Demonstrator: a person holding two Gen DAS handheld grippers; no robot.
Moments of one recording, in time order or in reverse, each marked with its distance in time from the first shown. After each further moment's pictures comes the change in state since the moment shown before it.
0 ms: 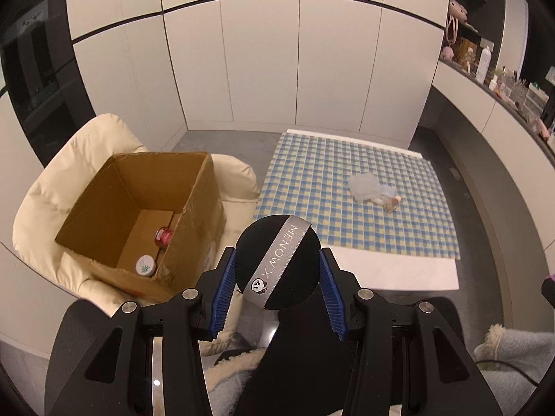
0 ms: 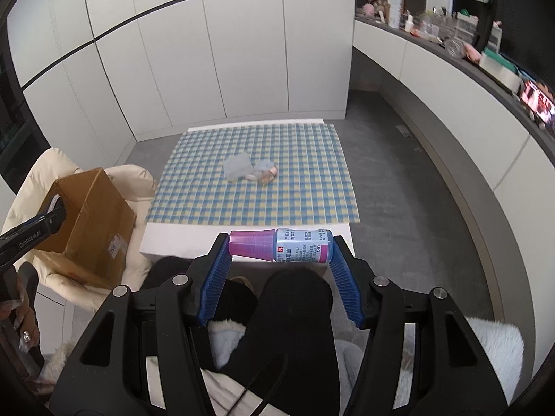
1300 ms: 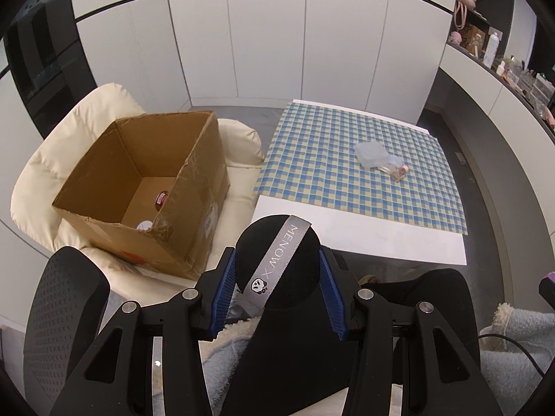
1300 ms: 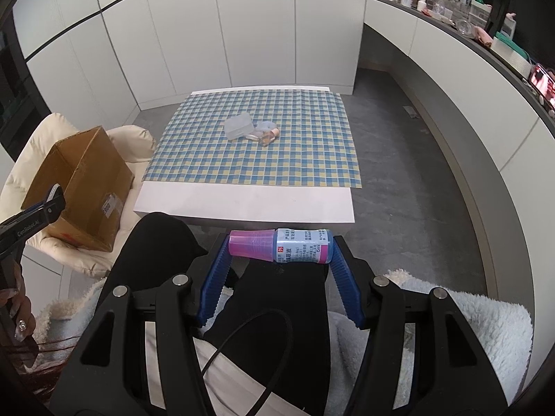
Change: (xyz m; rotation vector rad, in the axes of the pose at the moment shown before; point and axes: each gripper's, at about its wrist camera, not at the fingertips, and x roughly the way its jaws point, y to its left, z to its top) left arm 0.017 0.007 -0.038 -0.027 0.083 0.019; right arm 0.017 -0.007 -0.036 -0.061 0.105 0.020
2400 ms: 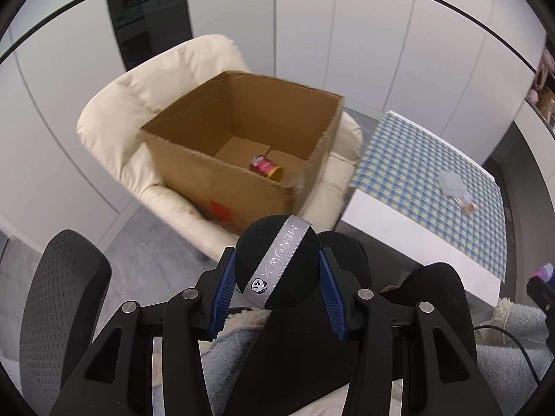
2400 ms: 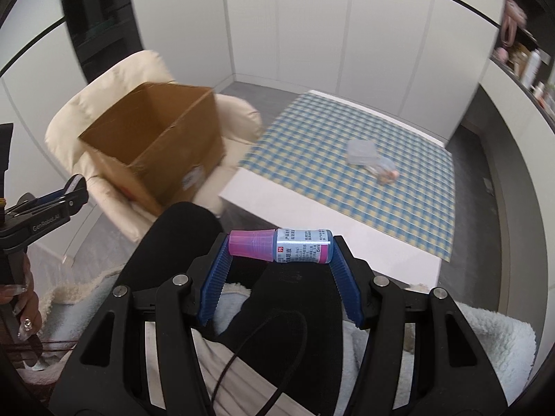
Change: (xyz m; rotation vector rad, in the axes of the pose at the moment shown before) left arm -0.018 0.125 -0.045 -0.306 0.025 0.186; right arm 0.027 0.166 0.021 -0.398 -0.007 0.241
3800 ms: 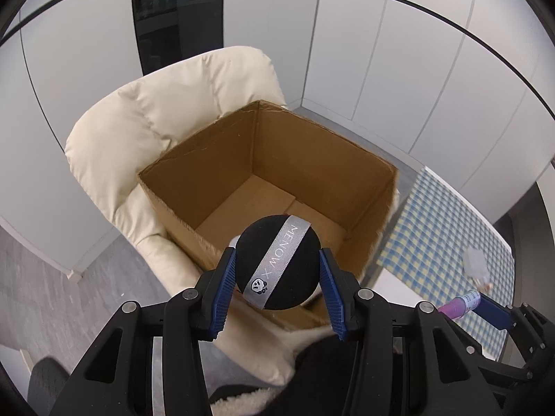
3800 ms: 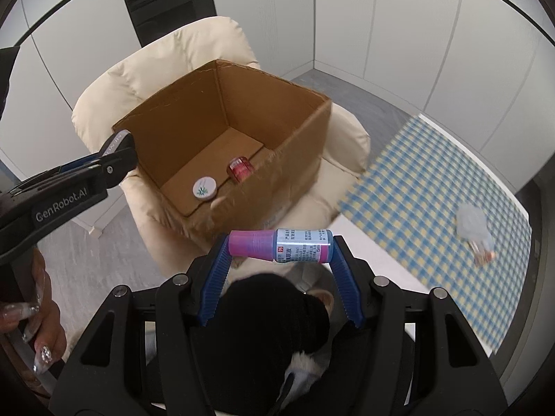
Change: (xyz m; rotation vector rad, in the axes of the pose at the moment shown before) left arm 0.080 0.039 0.117 -0.157 -0.065 0.025; right arm 0.140 0.141 0.118 -0.216 0.079 0.201
